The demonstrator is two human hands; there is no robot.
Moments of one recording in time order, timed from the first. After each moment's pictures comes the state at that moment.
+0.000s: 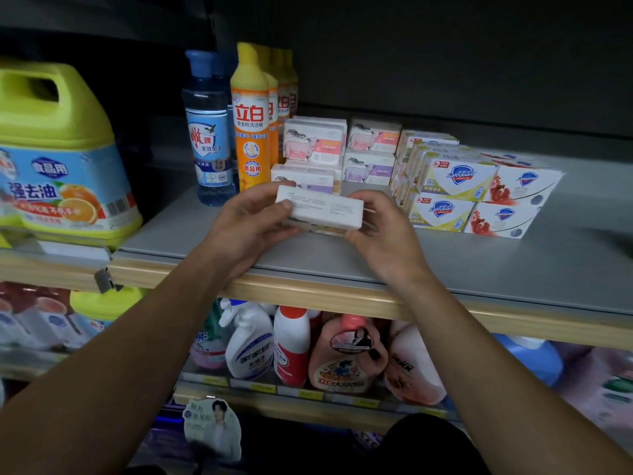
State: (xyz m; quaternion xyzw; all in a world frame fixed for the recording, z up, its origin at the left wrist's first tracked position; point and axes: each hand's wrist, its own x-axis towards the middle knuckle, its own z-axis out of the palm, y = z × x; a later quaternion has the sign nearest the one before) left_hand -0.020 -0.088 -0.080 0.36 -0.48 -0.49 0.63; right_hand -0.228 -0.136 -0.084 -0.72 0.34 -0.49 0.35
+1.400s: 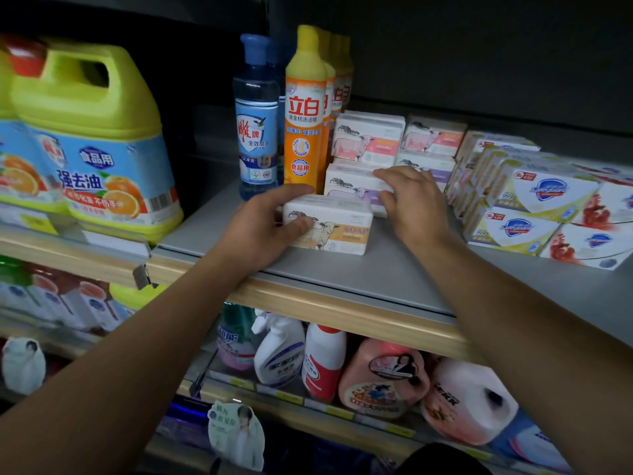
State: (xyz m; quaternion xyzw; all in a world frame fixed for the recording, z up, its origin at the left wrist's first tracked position) left_hand 0.030 -0.096 -0.088 0.60 -0.61 -0.19 0.48; right_hand -0.182 -0.244 -0.076 -0.84 0.44 -0.32 -0.06
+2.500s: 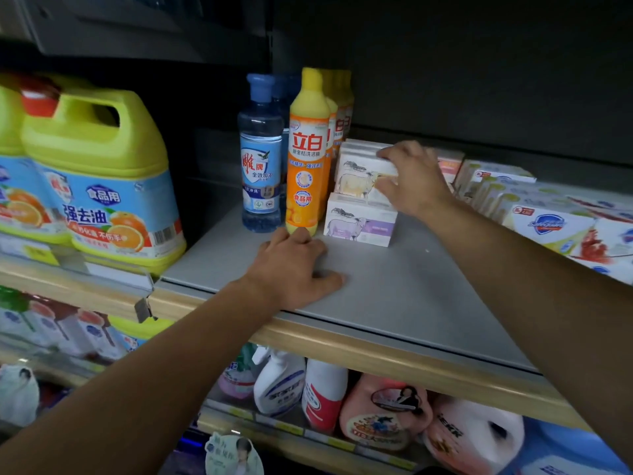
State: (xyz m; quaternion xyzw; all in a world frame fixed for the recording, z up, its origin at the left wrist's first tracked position) left_hand 0.011 -0.118 -0.085 0.70 -0.70 -0.01 0.13; right_hand -0.163 -0.287 -0.009 -0.85 0.44 -0.30 -0.04
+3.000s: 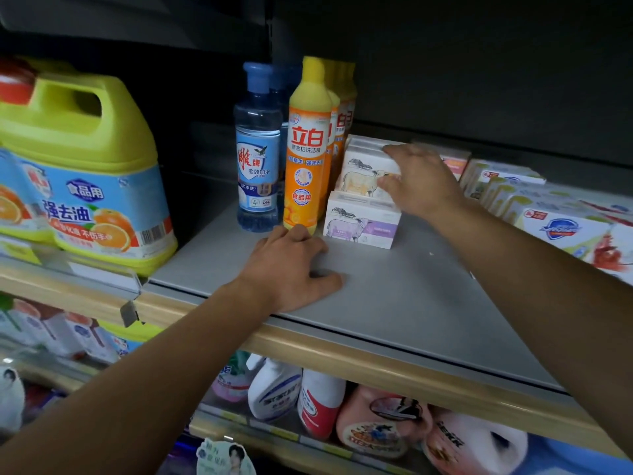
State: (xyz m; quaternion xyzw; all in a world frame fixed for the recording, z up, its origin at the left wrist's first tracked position) left_hand 0.017 -0.128 -0.088 0.69 -0.71 -0.01 0.15; right_hand -0.164 -0.294 -0.006 -0.85 0.46 -0.24 -0.06
